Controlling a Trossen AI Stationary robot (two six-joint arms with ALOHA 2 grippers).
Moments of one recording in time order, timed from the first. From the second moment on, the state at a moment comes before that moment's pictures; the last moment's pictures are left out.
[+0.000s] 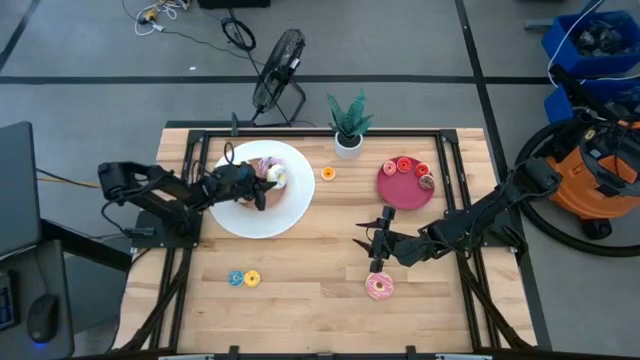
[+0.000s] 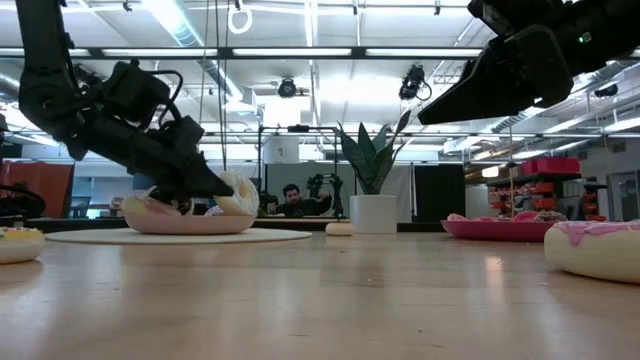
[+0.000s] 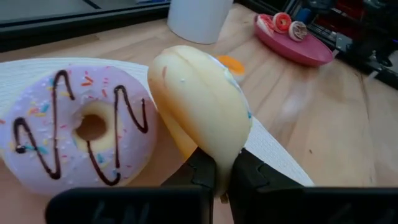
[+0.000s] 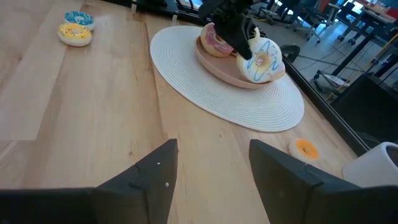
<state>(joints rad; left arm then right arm) 0.48 1.47 0.12 1.00 0.04 -0.33 0.48 1.41 0.56 0.32 0.77 0.04</state>
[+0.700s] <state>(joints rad) 0.48 1.46 0.13 0.89 0.02 -0.30 0.48 1.41 0.56 0.32 0.77 0.04</state>
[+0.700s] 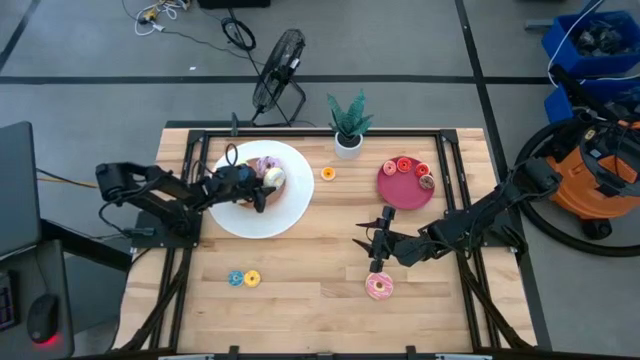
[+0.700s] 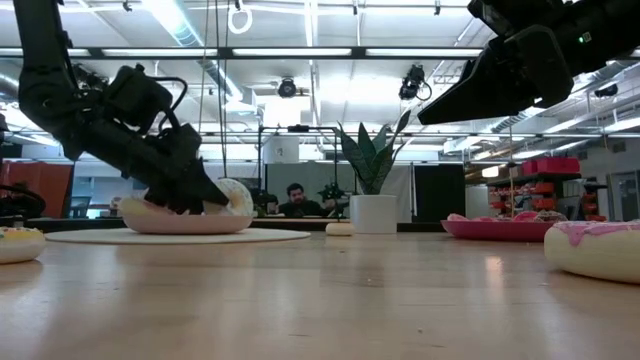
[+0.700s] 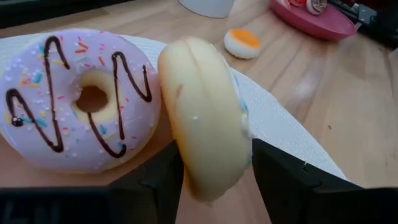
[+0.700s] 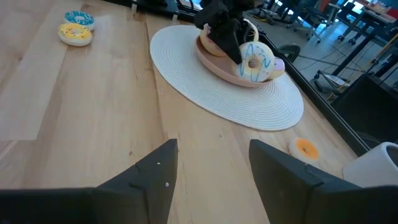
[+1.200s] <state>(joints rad) 0.46 1.35 0.46 0.06 -0.10 -0.19 0.48 1.41 0.56 0.32 0.77 0.05</state>
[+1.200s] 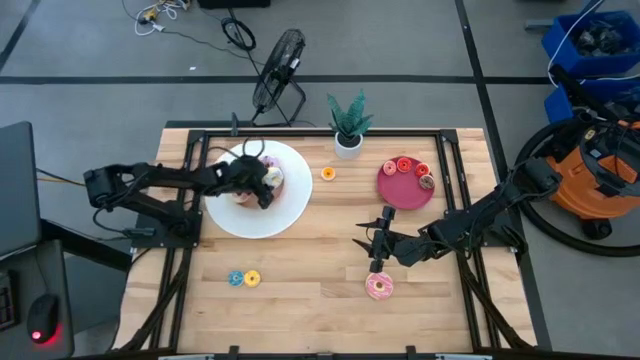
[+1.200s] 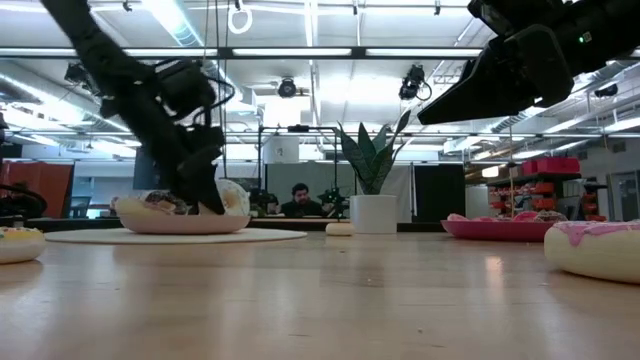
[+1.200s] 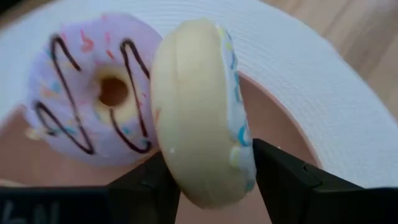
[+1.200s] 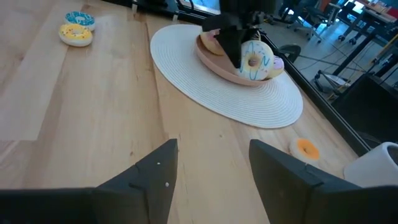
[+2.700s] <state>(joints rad) -0.79 1.37 0.75 -0.59 -0.65 -0.84 0.46 1.41 0.55 0.26 0.65 0.18</state>
